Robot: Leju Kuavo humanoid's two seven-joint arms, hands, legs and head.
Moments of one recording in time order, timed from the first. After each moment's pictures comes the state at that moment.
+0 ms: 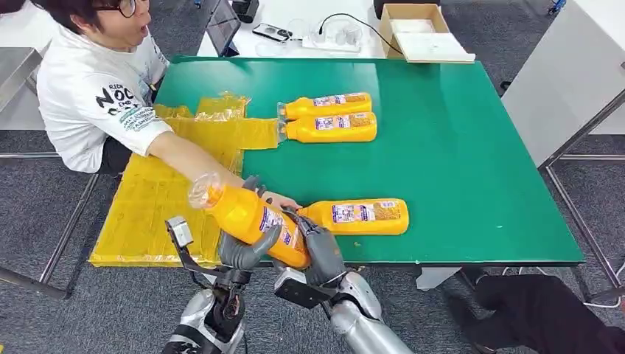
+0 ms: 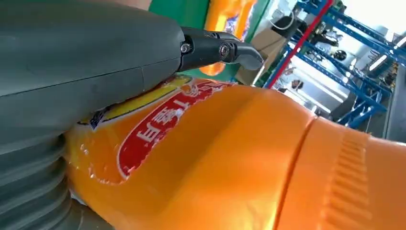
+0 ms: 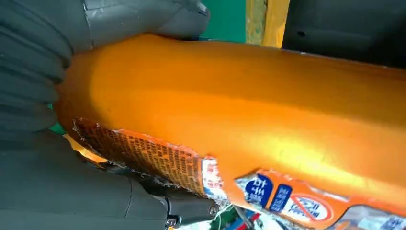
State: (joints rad) left arm -0.16 -0.29 -0.29 -1.15 0.43 -0.25 -0.44; right arm -0.30 0.22 0.51 -0.76 0.50 -0.38 -0.70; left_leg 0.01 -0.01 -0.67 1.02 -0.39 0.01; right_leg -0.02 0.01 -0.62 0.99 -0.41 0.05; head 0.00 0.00
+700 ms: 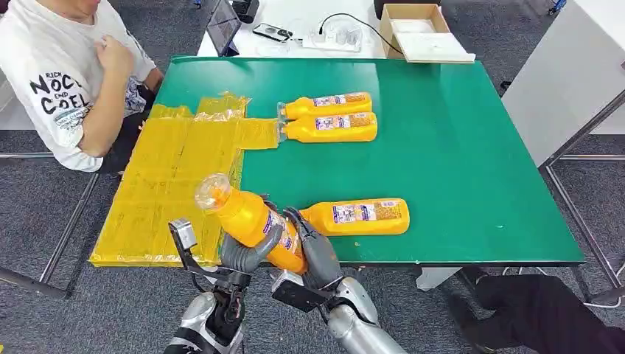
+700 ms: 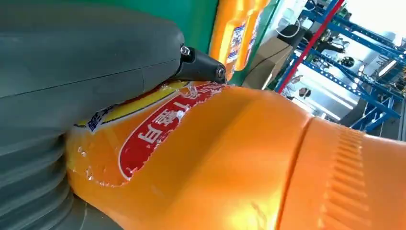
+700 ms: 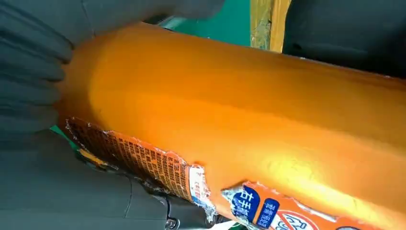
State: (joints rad) left arm -0.15 -0.29 -0.29 -1.16 0.39 -0.21 -0.47; right arm -0.29 0.23 0.51 -0.74 0.46 -0.39 -0.68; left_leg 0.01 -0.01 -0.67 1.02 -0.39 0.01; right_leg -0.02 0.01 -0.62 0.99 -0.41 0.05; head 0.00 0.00
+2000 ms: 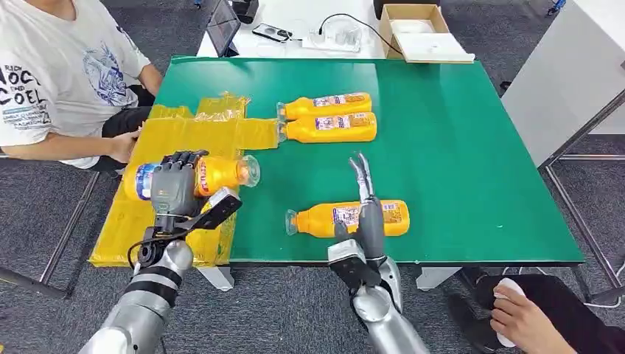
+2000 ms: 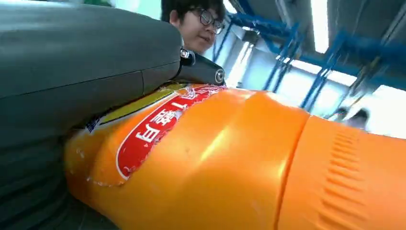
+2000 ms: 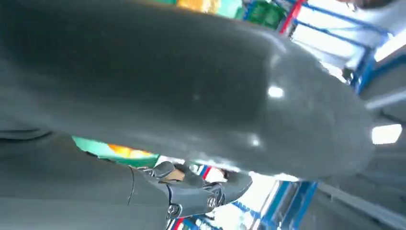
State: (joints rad) left arm -0.50 -0.12 0.04 -0.81 -1.23 0.70 -0.43; right arm -0.17 0.18 0.35 -1.30 0.28 -0.48 -0.70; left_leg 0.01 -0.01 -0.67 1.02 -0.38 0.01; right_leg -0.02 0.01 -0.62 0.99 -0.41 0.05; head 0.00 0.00
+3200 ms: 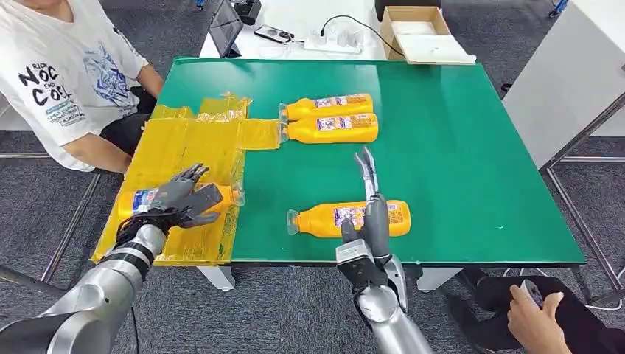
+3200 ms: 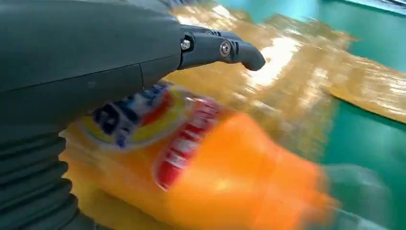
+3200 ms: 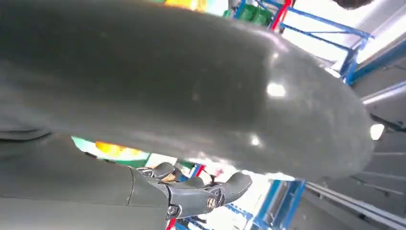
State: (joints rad) left arm -0.73 0.00 0.11 -0.39 -1.13 0.05 -0.42; right arm -0.16 0.18 0.34 -1.34 0.29 -0.41 -0.70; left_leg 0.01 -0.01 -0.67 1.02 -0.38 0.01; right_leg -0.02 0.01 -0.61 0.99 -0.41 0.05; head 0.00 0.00
